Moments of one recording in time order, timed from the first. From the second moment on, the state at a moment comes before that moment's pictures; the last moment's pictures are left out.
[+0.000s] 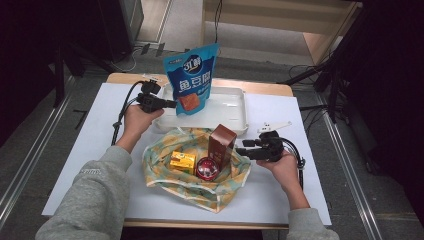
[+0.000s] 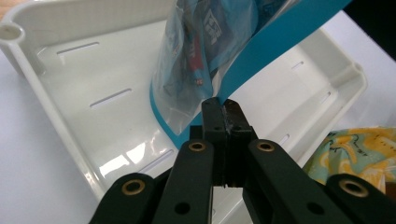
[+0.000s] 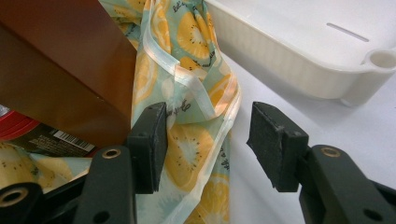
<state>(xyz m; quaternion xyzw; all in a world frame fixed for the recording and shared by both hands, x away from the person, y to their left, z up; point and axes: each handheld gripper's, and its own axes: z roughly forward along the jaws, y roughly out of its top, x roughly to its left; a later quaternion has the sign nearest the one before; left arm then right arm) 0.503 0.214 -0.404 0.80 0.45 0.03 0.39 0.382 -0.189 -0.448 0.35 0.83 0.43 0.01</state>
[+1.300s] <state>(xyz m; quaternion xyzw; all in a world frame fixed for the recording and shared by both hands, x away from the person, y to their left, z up) 0.551 0.212 -0.401 0.79 0.47 0.04 0.38 0.366 -0.192 -0.447 0.36 0.82 0.44 0.02</state>
